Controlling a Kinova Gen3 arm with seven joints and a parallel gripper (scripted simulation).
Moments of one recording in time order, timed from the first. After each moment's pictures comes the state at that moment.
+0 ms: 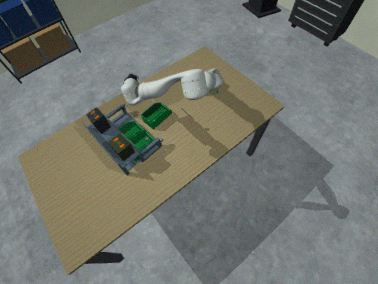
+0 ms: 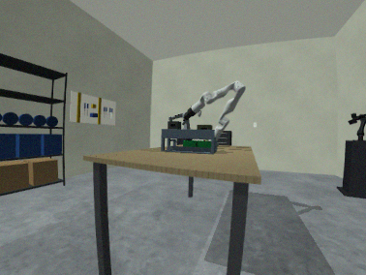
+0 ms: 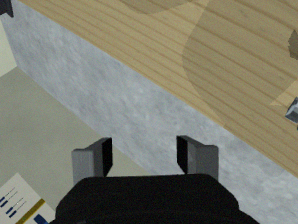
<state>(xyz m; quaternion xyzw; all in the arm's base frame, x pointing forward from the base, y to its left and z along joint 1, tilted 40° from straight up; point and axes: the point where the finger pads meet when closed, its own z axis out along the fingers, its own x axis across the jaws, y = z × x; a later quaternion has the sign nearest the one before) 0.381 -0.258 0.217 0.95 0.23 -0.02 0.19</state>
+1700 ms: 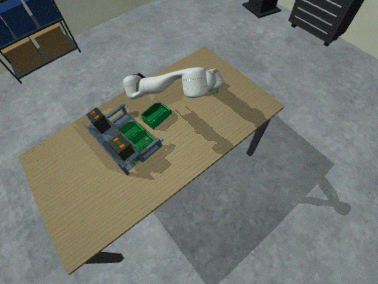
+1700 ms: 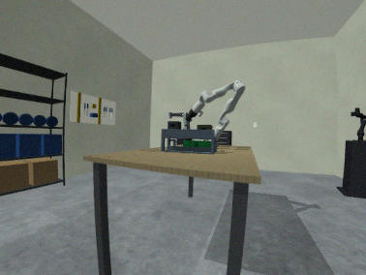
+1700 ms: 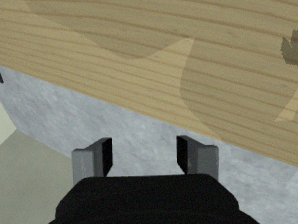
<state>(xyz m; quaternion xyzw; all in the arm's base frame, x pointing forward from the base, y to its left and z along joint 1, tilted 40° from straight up) 0.349 -0.234 0.201 0.99 0.11 -0.02 0.12</state>
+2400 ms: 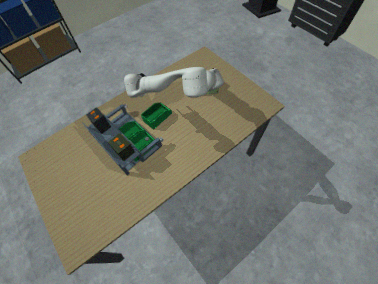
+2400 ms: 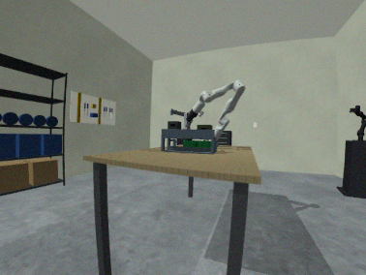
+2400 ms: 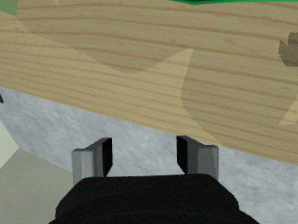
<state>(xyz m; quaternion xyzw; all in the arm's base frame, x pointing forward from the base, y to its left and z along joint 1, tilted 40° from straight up) 0.341 -0.224 0.196 0.99 0.08 -0.02 0.10</state>
